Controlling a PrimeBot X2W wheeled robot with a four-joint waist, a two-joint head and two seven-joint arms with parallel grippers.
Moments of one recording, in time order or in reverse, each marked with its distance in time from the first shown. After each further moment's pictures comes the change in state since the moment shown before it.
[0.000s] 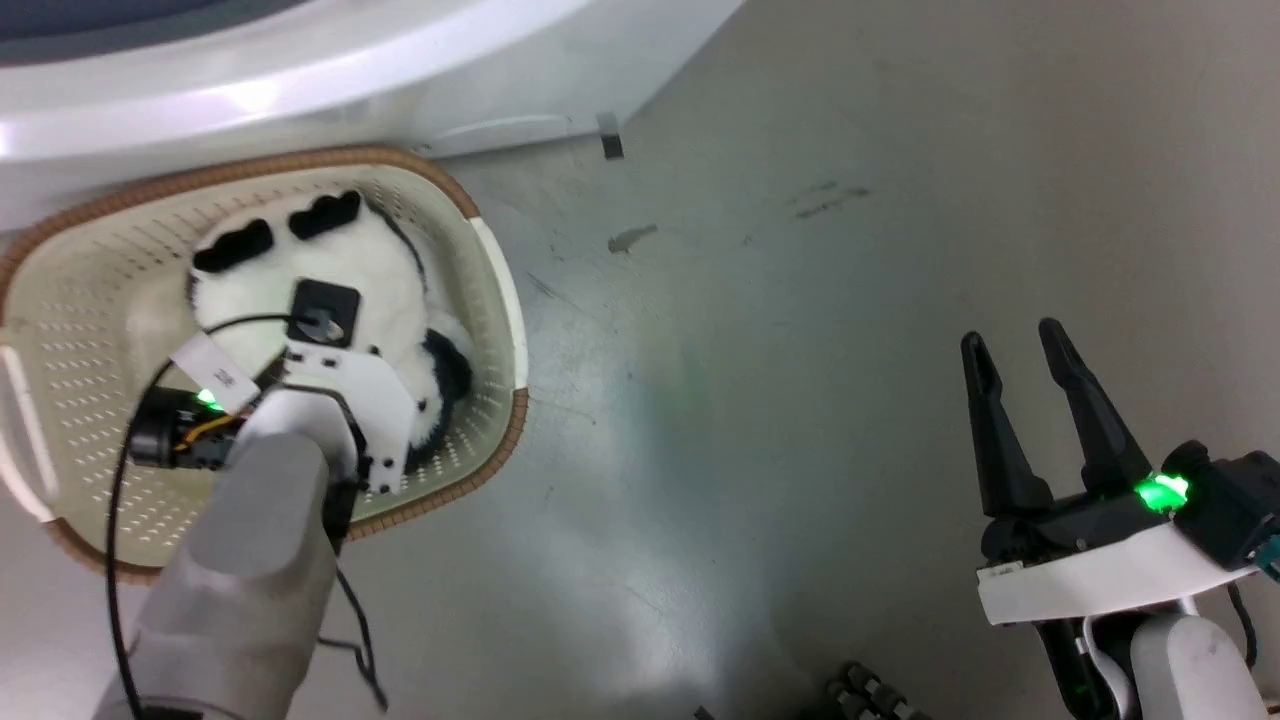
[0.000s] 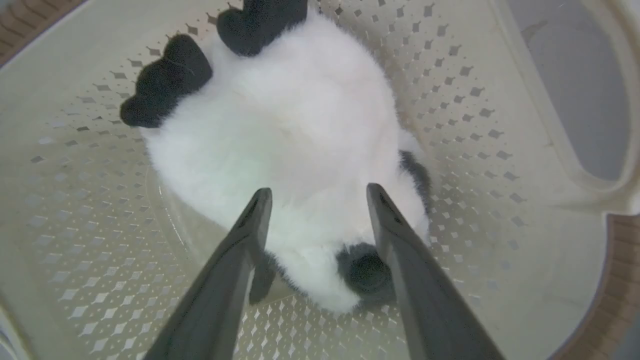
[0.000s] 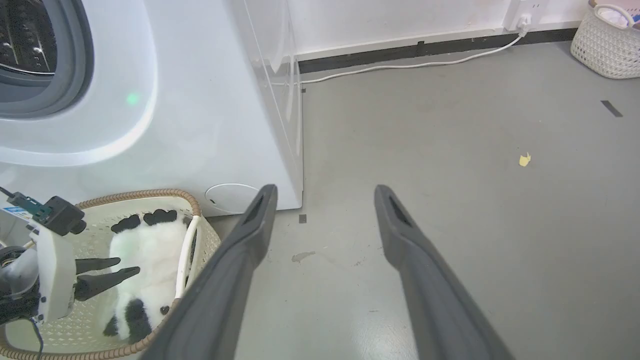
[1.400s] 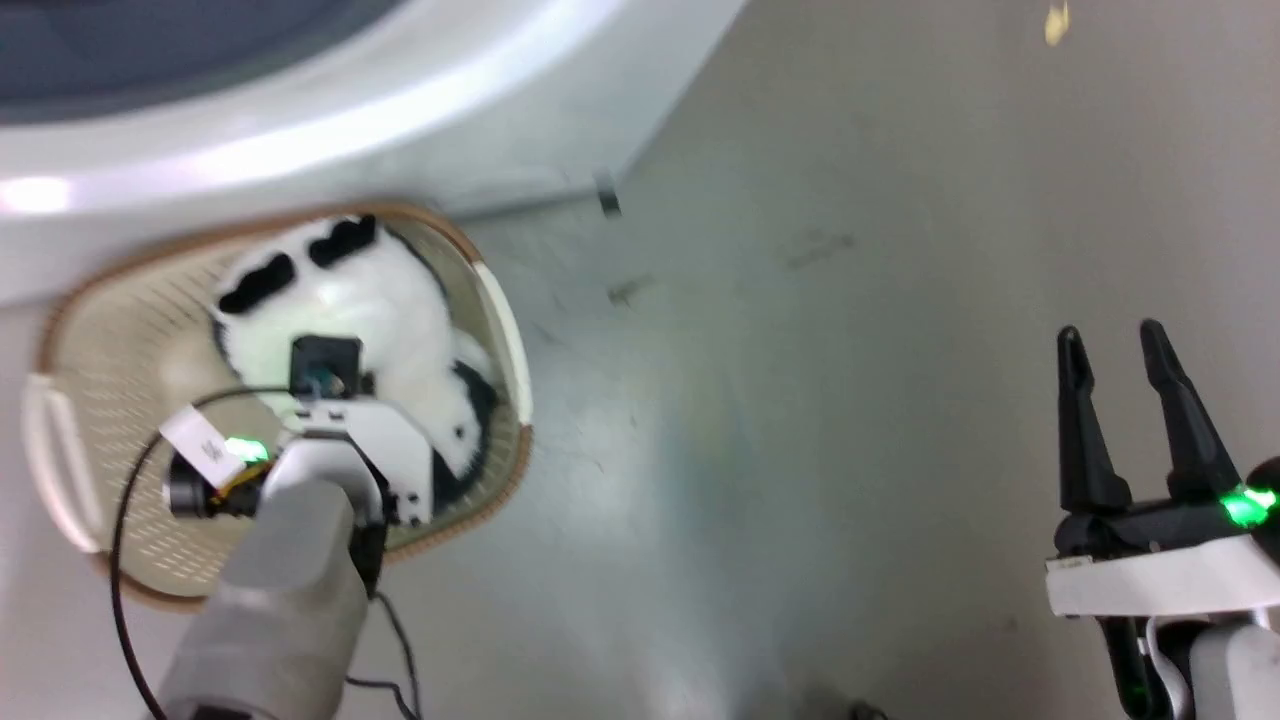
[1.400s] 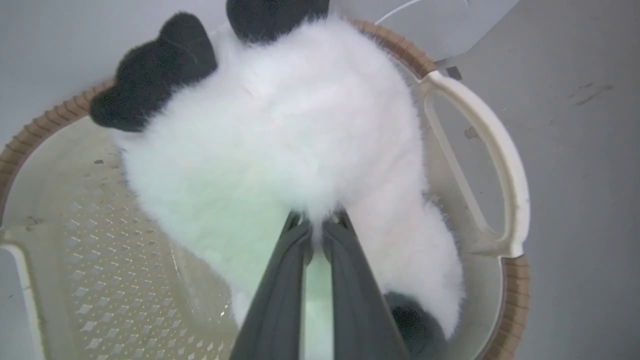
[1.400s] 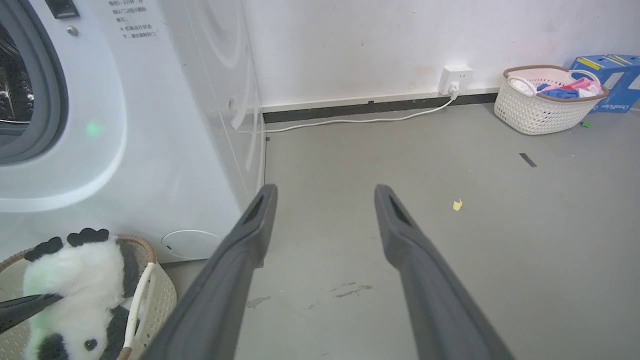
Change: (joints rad) left arm -0.060 -0.059 -0.057 0.276 -0.193 0.008 -0.349; right arm 0.006 0.000 -0.123 0.018 -0.058 0.000 -0.062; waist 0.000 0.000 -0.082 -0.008
